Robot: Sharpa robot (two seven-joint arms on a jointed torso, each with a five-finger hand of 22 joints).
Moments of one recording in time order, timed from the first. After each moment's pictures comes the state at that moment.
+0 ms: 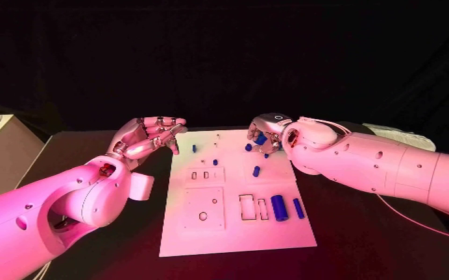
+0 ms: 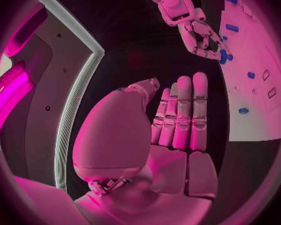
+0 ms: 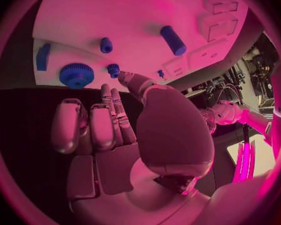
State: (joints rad) left arm 1.02 -0.96 0.25 1.72 -0.24 -0.35 0.35; left_hand 1.47 -0.21 0.46 0.24 0.14 0.95 0.19 0.19 0.19 1.19 0.12 0.07 0.08 1.14 0.05 0.81 0.68 0.17 1.02 0.14 0.93 0.56; right arm 1.35 -0.64 -0.13 1.24 -1.57 -0.26 -0.14; right_hand 1.31 -0.26 0.54 0.02 0.26 1.01 0.17 0.16 0.18 1.11 0.11 0.06 0.07 1.47 0.02 1.31 1.07 0.09 1.41 0.11 1.30 1.16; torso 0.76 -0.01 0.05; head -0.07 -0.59
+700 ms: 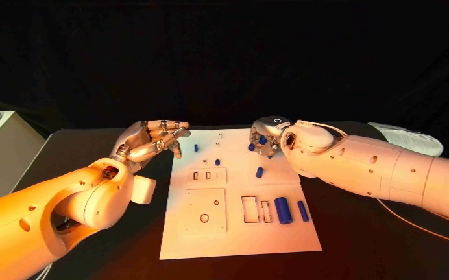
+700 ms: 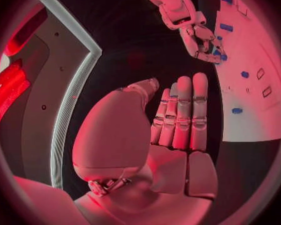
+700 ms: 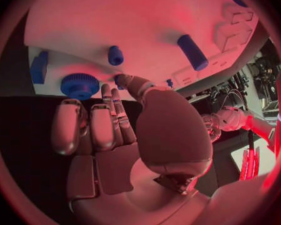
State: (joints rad) left arm 1.02 -0.97 0.26 1.72 -0.25 -0.35 0.34; left_hand 1.45 -0.21 0.47 0.24 0.14 0.94 0.20 0.19 0.19 1.18 0.12 0.07 0.08 1.14 0.05 0.81 0.69 0.17 1.02 0.14 0.95 0.57; right arm 1.35 -0.60 -0.13 1.20 -1.62 -0.24 -0.18; right_hand 1.31 -0.25 0.53 0.03 0.26 1.01 0.17 0.15 0.19 1.11 0.10 0.06 0.07 1.46 0.02 1.33 1.07 0.09 1.42 0.11 1.31 1.17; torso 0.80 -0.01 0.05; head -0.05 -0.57
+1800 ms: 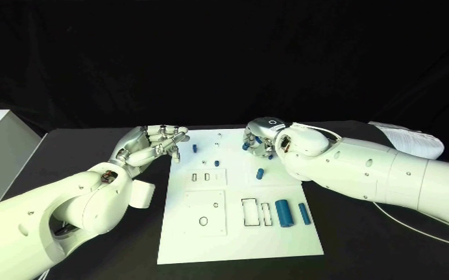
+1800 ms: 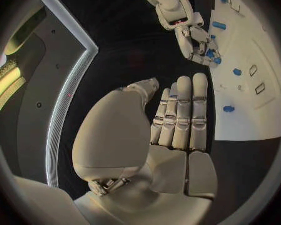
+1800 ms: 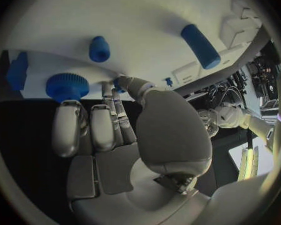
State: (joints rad) left arm 1.02 -0.96 0.26 1.71 -0.24 -0.34 0.32; left_hand 1.45 -0.21 0.47 0.24 0.14 0.94 0.20 0.19 0.19 1.18 0.12 0.07 0.08 1.14 0.05 0.82 0.69 0.17 1.01 0.14 0.95 0.57; right arm 1.36 -0.59 -0.13 1.22 -1.62 -0.28 -0.19; right_hand 1.31 -0.24 0.54 0.05 0.25 0.99 0.17 0.15 0.19 1.14 0.10 0.07 0.08 1.46 0.02 1.34 1.06 0.09 1.43 0.11 1.32 1.19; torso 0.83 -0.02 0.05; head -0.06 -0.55
